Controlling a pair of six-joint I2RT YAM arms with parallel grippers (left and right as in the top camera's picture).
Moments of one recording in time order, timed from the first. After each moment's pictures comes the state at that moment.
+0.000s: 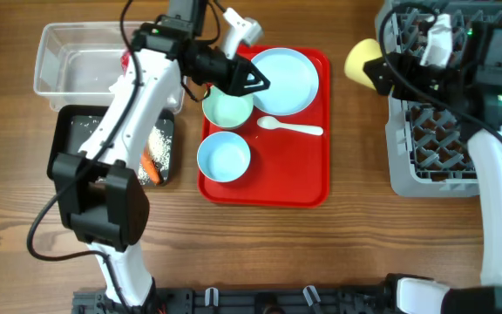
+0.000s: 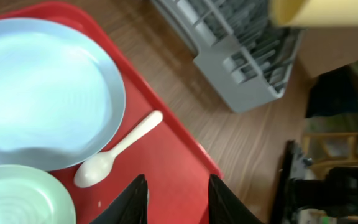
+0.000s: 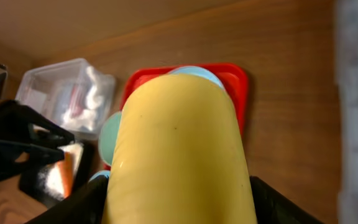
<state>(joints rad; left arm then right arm) -0.30 1.99 1.81 -0.96 0.82 0.24 -0.12 1.44 1.42 -0.83 -0.52 0.14</state>
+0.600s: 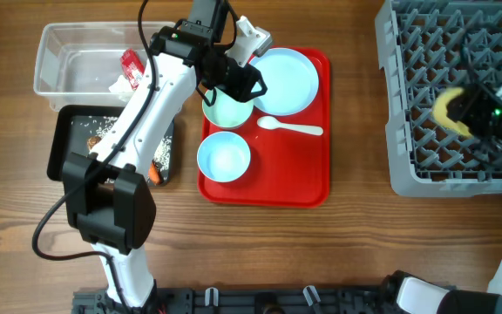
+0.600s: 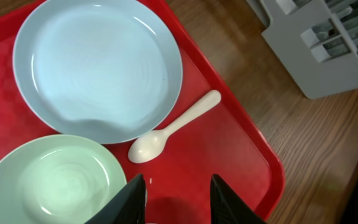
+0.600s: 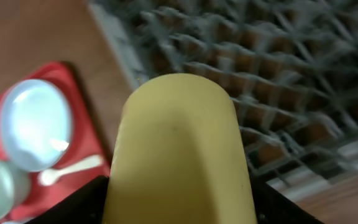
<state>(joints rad) -0.36 1.99 1.81 -0.96 0.52 0.24 -0.41 1.41 1.47 -1.16 -0.14 0.22</state>
